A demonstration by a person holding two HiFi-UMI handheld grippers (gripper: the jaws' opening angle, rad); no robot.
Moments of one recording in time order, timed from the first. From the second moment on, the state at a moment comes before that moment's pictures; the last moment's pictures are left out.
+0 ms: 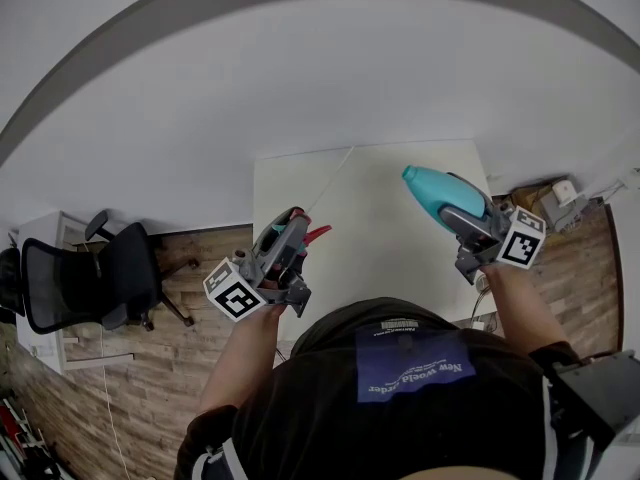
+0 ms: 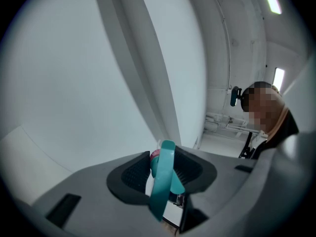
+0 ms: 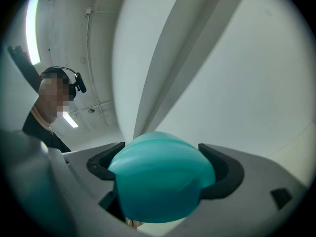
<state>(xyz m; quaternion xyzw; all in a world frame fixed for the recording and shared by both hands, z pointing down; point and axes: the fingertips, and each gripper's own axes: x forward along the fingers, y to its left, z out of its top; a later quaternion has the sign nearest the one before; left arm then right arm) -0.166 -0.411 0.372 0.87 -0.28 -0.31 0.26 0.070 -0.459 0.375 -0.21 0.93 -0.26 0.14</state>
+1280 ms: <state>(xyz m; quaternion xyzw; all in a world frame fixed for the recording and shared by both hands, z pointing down) -0.163 -0.408 0.372 0.87 -0.28 -0.30 0.26 0.069 -0.458 0.372 -0.22 0.93 -0.25 0.14</state>
